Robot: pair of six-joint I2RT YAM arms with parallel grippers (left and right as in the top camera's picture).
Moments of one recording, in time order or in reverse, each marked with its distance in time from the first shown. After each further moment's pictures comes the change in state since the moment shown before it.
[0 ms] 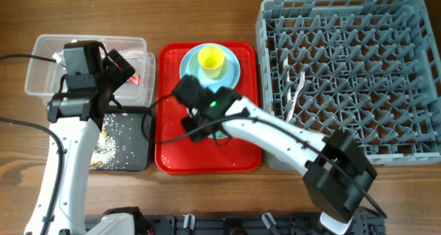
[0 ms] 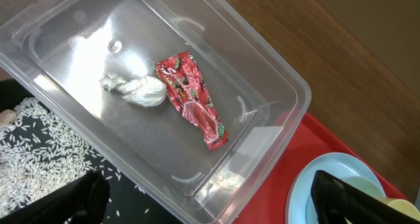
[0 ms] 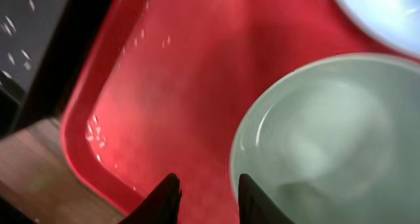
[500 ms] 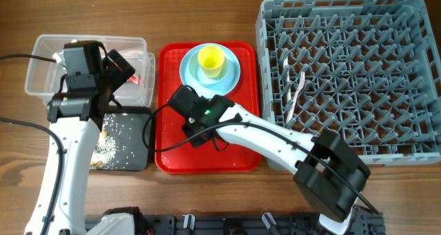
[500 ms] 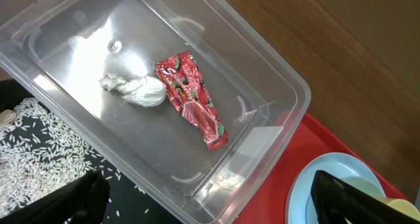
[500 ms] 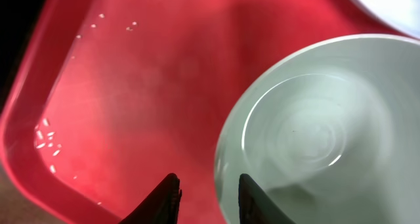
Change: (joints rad) left arm 0.000 0.000 0.000 0.000 0.000 0.000; right arm 0.031 0.031 -0.038 0.031 0.101 0.015
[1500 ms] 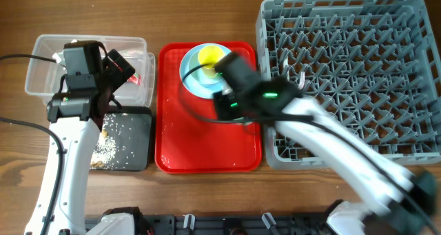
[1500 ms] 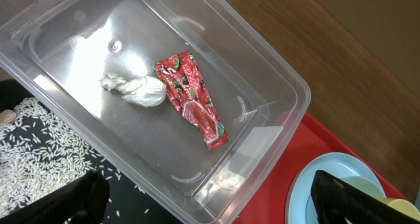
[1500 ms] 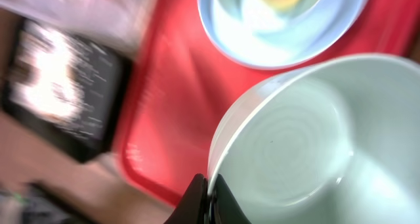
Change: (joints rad) left arm 0.000 0.000 0.000 0.000 0.000 0.000; right arm -0.242 -0.410 -0.011 -0.105 -0.159 0.123
